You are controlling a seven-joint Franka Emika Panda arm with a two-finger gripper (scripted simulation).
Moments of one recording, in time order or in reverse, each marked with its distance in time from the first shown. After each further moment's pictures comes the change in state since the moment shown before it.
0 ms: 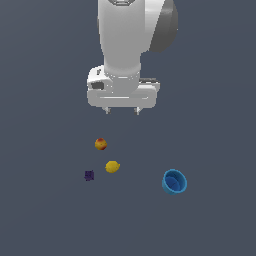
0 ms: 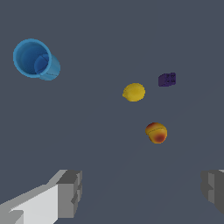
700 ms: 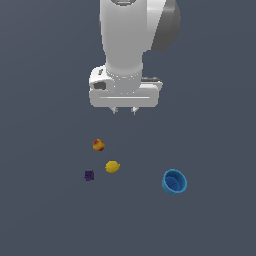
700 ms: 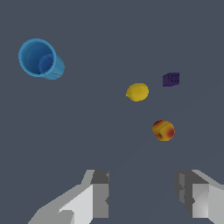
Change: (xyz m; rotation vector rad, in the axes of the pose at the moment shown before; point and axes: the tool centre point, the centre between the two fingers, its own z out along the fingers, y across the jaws) arm 0.000 -0.006 -0.001 0.012 -0.003 -0.008
